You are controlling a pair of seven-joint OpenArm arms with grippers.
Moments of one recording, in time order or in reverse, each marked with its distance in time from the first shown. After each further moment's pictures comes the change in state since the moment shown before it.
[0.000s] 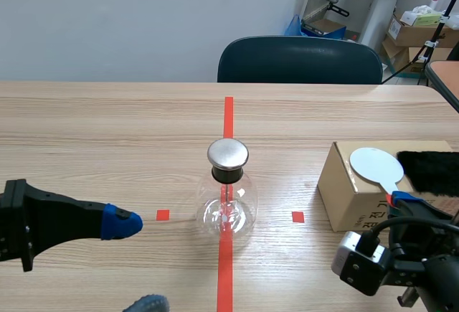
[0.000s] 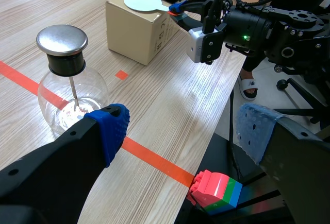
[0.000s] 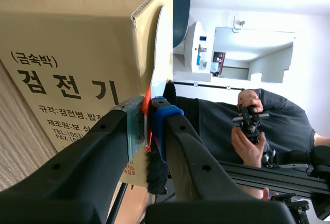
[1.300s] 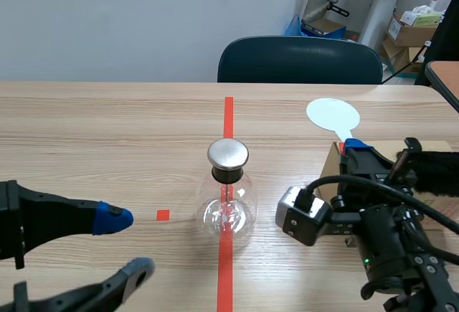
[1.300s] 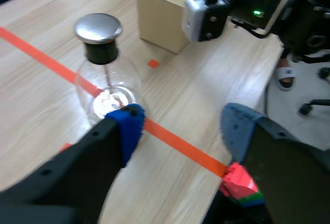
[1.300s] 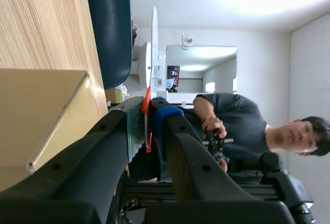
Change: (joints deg) left arm -0.2 1.6 0.0 0.0 5.6 7.8 2.7; right arm 8.6 1.8 -15.9 1.3 -8.1 -5.6 -15.5
